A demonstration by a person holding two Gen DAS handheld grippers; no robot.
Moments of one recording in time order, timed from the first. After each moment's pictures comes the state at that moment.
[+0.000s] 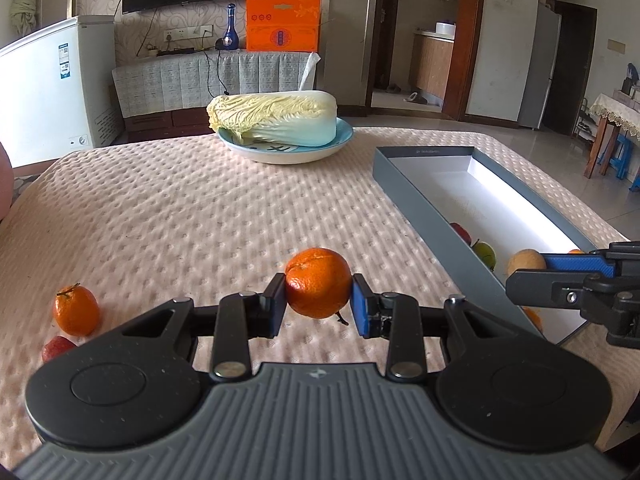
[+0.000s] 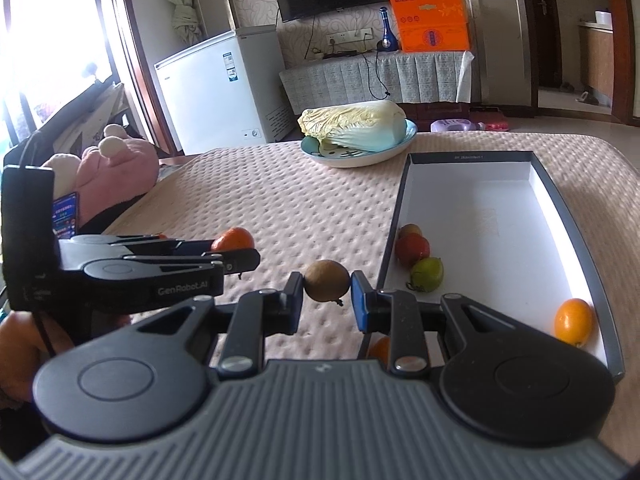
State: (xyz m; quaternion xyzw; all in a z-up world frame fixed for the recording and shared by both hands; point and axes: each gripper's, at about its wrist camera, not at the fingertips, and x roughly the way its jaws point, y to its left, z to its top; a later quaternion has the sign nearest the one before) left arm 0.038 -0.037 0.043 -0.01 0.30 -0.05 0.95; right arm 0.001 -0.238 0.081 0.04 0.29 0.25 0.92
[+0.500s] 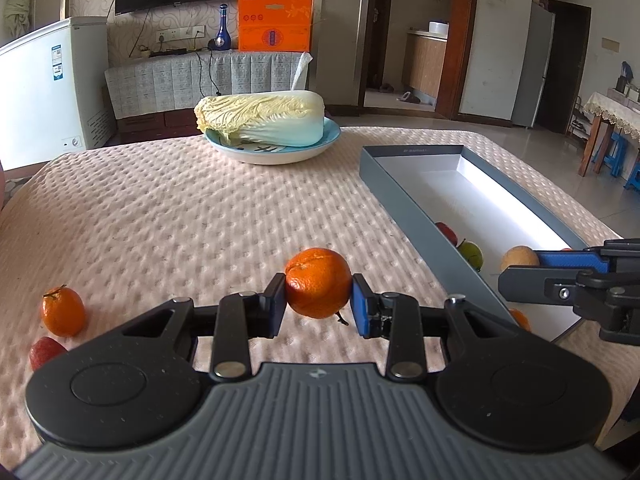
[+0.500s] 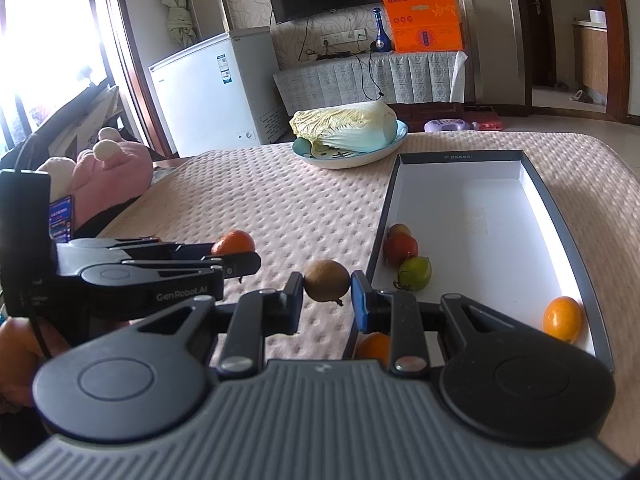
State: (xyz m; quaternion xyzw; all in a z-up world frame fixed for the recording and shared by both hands) left arm 0.039 -0.046 0.043 -0.01 0.30 -0.06 0.95; right arm 0.000 -0.245 0.082 0.04 0.29 0.25 0.92
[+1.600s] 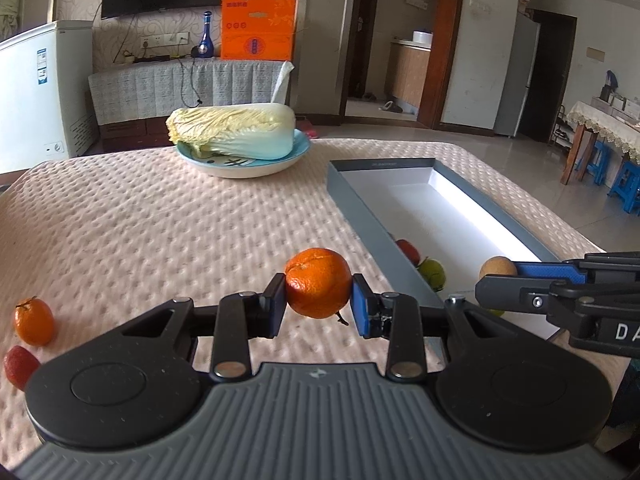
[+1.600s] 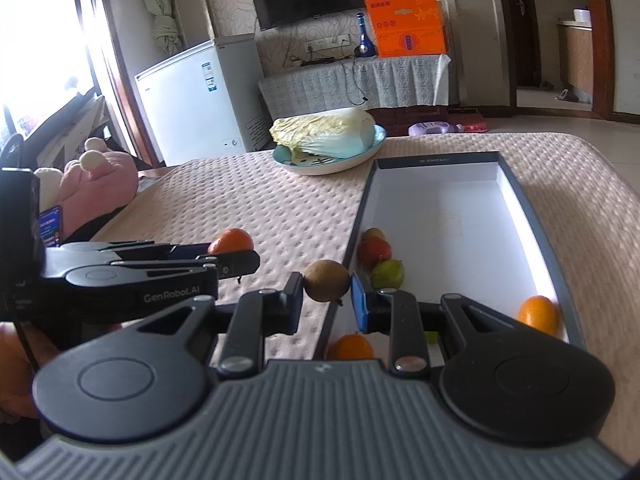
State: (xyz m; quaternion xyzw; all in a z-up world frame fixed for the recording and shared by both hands) left arm 0.042 -0.067 0.051 -0.02 0.29 -0.09 0.95; right arm 0.000 -0.261 0.082 0.05 0.29 0.22 0.93
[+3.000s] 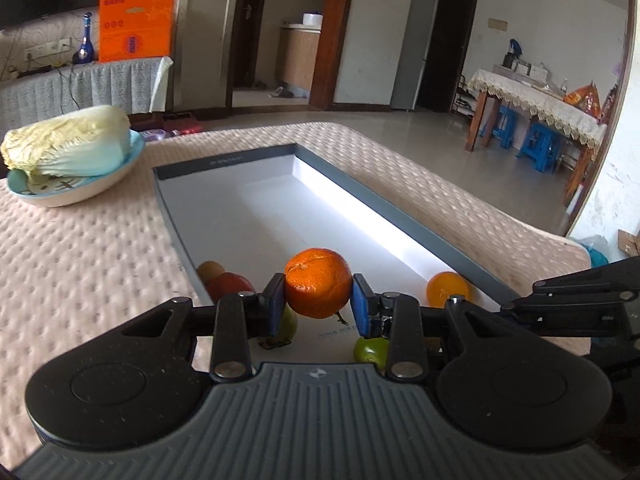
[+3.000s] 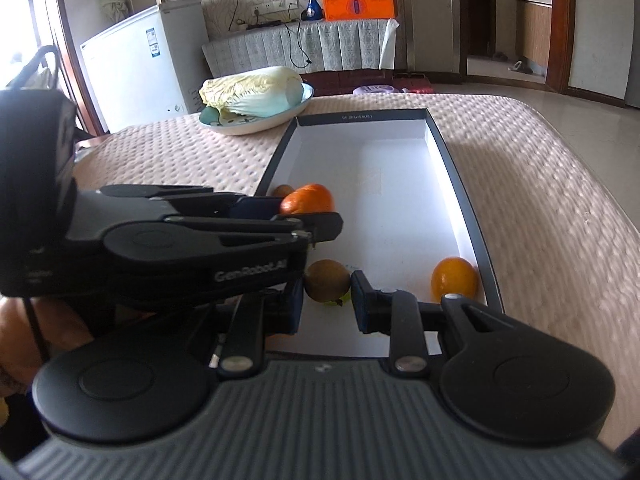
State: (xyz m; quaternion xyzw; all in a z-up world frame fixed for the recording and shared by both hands) left arm 0.115 -0.163 0.021 0.00 0.29 -0.26 0.92; right arm 0.013 -0.289 0.063 0.02 0.35 0.14 0.93
